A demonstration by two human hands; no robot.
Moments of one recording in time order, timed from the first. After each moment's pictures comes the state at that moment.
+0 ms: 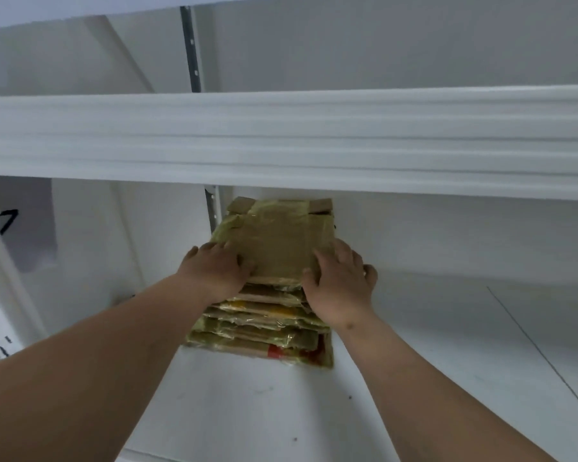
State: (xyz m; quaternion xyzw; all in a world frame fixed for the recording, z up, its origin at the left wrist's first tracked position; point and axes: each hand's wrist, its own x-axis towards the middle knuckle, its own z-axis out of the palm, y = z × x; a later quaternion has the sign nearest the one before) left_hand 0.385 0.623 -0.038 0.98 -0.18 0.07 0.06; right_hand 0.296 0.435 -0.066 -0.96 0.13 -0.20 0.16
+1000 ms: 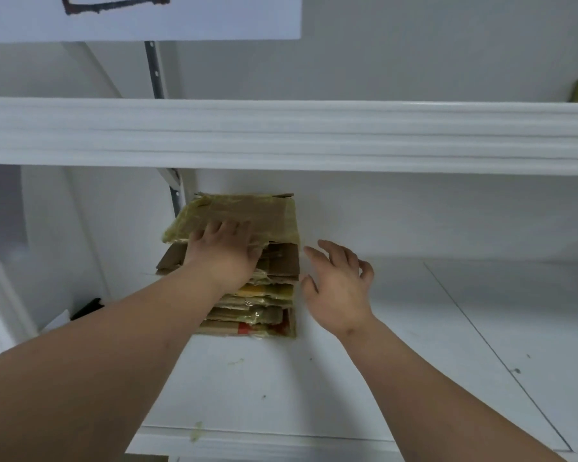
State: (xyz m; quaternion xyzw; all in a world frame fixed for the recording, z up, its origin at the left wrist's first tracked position) left_hand 0.318 0.583 -0.022 0.95 -0.27 0.19 0.02; right_hand 0.208 0.419 -0.076 -0.94 0.12 -0.29 0.11
